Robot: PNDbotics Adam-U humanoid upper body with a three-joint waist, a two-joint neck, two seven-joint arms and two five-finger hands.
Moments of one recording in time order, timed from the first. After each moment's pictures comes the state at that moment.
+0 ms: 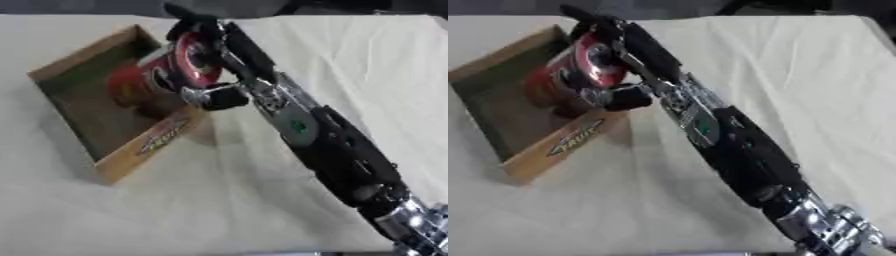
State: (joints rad) left arm -0.15 0.35 0.07 -1.92 -0.15 0.18 0.51; right arm -0.75 -0.33 0.33 -1.42 0.78 -0.51 -0.10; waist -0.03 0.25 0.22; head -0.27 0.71
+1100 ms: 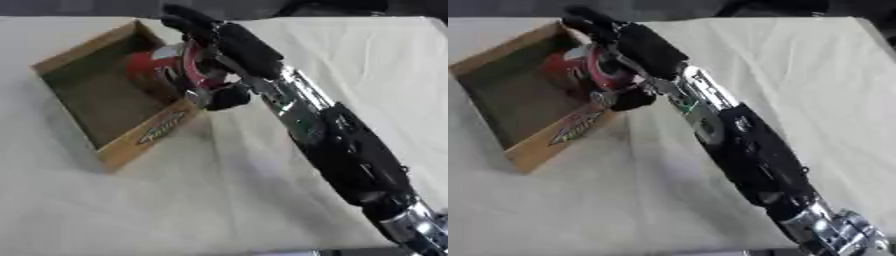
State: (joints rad) left arm -0.15 0.35 0.08 -1.92 -0.16 0.18 0.51; right arm -0.74 -0.34 0.29 -1.50 0.84 -0.38 -0.02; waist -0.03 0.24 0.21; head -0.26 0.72
